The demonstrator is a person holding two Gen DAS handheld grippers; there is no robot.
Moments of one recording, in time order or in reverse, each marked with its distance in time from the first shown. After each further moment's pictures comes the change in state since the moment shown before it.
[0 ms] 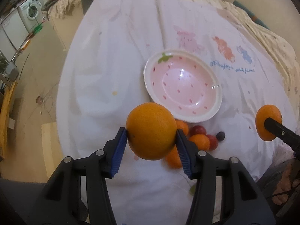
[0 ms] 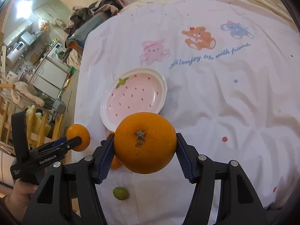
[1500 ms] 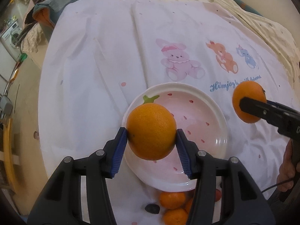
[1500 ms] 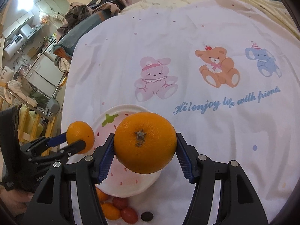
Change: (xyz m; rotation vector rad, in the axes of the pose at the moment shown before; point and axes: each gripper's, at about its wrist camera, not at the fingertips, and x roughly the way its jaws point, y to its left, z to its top) left arm 0.074 -0.040 0.102 0.178 -0.014 0.004; right arm 0.096 -0.007 0.112 -0.072 0.033 -0.015
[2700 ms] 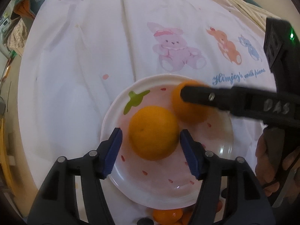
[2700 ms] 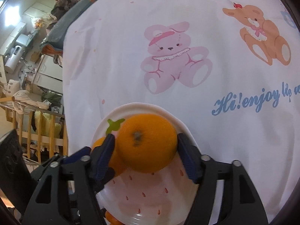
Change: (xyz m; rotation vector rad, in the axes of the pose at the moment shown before) left arm 0.046 -0.009 0.007 0.015 0.093 -0.052; right arm 0.090 -0.006 0.023 0.137 0.160 0.159
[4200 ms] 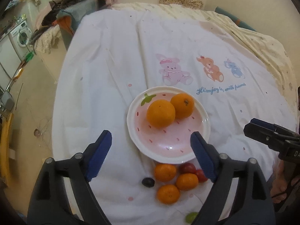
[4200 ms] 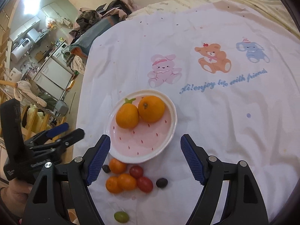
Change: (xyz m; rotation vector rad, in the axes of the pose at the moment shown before) left arm -0.119 0.003 -0.071 -0.054 -0.235 0.038; right arm -0.141 0.037 -0.119 -0.135 -0.212 -0.123
